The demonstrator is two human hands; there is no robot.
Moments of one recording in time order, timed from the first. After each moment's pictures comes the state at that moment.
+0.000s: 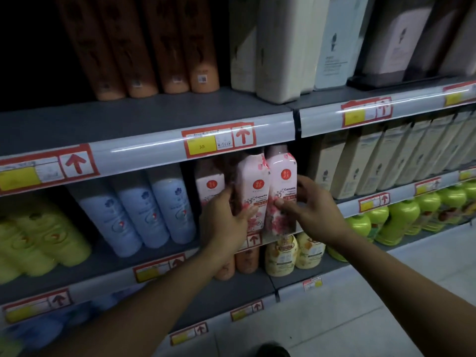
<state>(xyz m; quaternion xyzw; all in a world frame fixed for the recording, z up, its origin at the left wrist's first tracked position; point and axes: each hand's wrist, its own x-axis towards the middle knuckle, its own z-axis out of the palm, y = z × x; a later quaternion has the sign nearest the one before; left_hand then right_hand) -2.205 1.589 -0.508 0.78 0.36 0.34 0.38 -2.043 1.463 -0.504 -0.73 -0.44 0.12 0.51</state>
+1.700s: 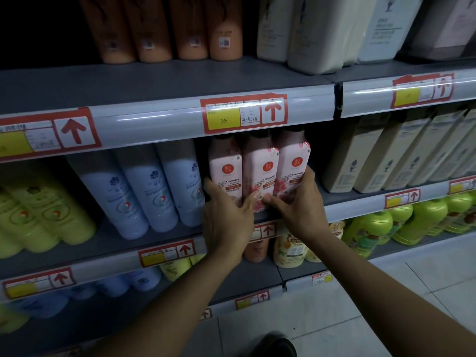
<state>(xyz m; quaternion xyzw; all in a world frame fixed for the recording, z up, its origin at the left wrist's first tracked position) -2.201 1.612 -0.554 0.69 0.48 0.39 0.37 -2.062 1.527 -0.565 -0.77 -0.39 0.03 0.50</state>
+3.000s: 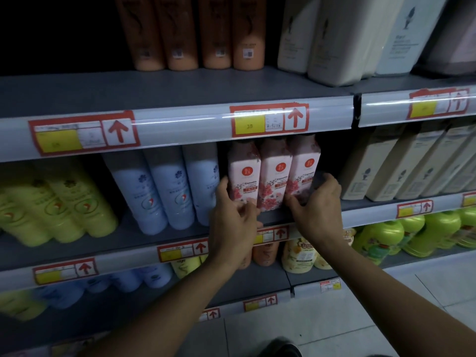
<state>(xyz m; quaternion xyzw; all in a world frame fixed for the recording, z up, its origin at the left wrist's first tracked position) -2.237 1.601 -0.541 0.68 0.36 0.41 0.48 -2.072 1.527 -0.558 -0.84 -0.31 -0.04 0.43</state>
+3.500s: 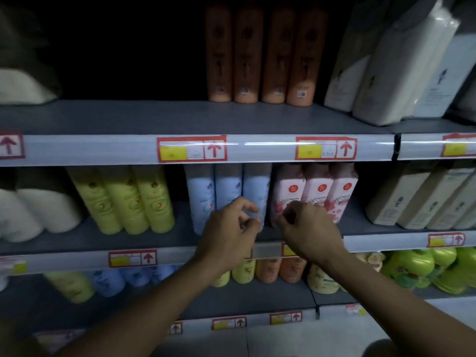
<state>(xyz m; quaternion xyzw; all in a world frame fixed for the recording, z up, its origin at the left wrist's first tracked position) -2.353 1.632 -0.496 0.79 0.32 0.35 0.38 -2.188 1.543 -0.480 -0.83 -0.49 0.00 0.28</state>
